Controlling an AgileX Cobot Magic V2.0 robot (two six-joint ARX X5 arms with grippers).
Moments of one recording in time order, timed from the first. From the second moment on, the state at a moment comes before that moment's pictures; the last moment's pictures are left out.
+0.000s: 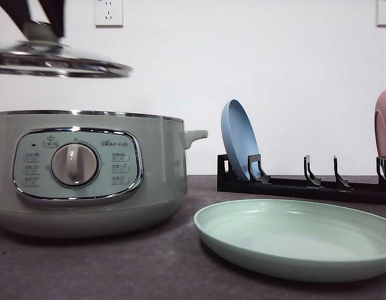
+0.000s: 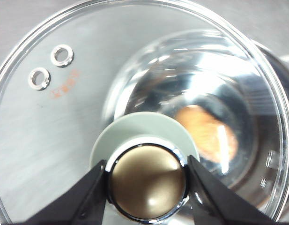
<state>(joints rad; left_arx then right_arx) -0.25 1.56 1.85 -1.31 -0.05 0.04 0.65 1.23 1.32 -0.80 -0.54 -0.02</state>
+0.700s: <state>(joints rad) 0.00 1.52 1.85 -1.35 -0.05 0.04 0.65 1.24 1.32 -0.79 -0.49 0.00</state>
